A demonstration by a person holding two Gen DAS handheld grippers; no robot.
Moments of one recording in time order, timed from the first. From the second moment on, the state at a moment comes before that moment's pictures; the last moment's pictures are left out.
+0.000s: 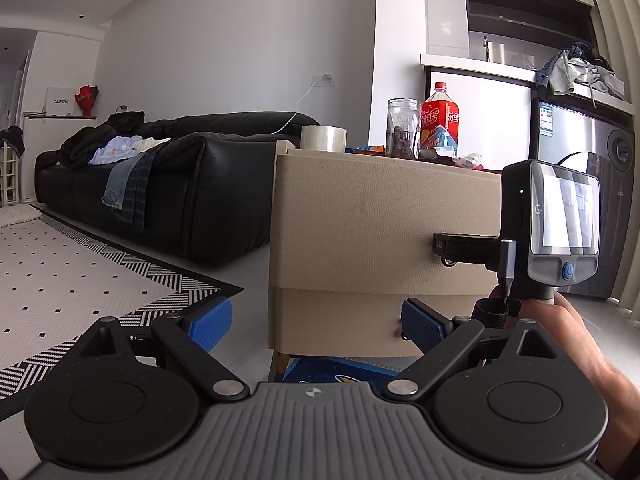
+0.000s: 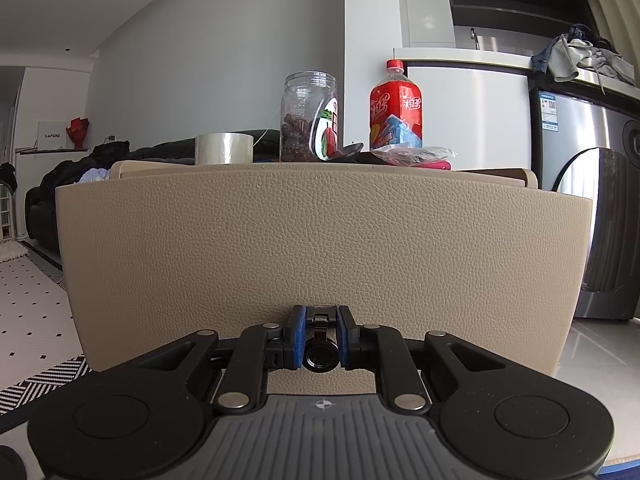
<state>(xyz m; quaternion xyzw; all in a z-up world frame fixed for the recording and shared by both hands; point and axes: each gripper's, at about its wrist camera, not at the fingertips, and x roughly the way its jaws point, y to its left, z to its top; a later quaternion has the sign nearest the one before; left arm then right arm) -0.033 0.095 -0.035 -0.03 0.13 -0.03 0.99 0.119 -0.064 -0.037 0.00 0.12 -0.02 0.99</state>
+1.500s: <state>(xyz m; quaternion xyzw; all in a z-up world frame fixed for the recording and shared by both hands) -0.025 0.090 -0.040 -0.03 0.14 -0.03 0.99 0.154 -0.069 -0.038 -0.01 0.12 -0.02 0.99</state>
